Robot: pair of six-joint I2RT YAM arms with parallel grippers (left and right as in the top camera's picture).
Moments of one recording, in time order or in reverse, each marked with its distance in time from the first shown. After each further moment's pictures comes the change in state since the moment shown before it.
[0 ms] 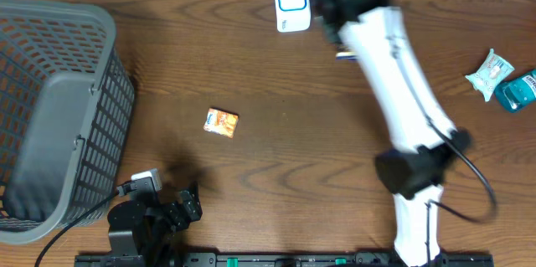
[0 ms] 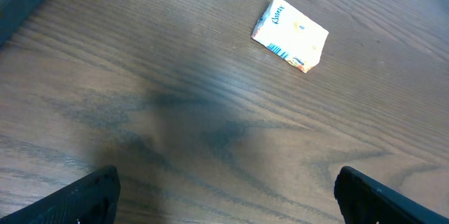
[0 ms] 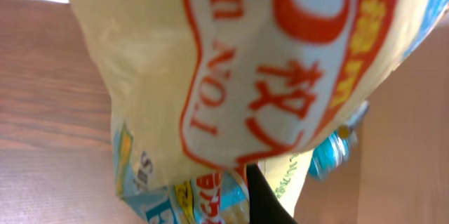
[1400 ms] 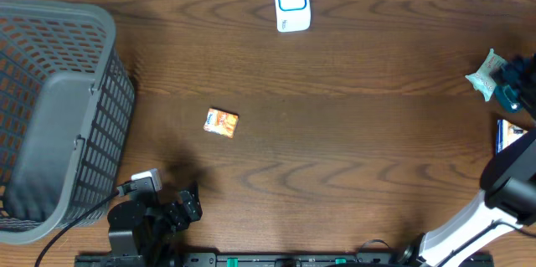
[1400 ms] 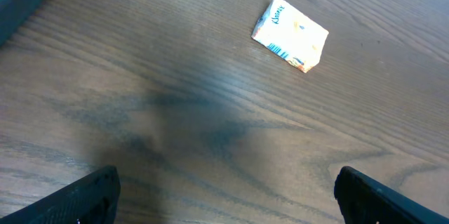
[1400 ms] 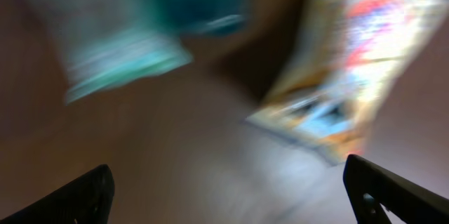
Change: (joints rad) left arm 0.000 0.000 0.000 0.000 0.000 0.000; right arm -0.908 -0.145 -0.679 0.357 -0.436 0.439
